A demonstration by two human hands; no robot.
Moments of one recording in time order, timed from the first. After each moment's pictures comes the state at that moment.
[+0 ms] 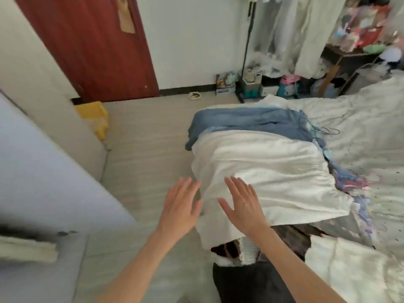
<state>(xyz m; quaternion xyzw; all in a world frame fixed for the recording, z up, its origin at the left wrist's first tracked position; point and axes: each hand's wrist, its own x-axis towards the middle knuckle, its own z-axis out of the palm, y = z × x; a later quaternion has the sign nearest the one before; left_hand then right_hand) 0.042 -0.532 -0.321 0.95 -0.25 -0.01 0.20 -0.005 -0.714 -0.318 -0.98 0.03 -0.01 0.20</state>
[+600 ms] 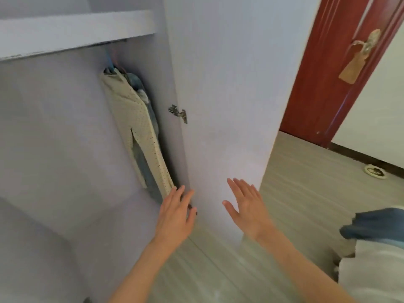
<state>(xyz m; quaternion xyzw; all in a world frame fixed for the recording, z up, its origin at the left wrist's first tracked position) -0.002 -0.153 -0.270 0.95 0.22 0.13 0.19 0.135 -0.307 -0.261 -0.89 -0.42 0.00 0.17</state>
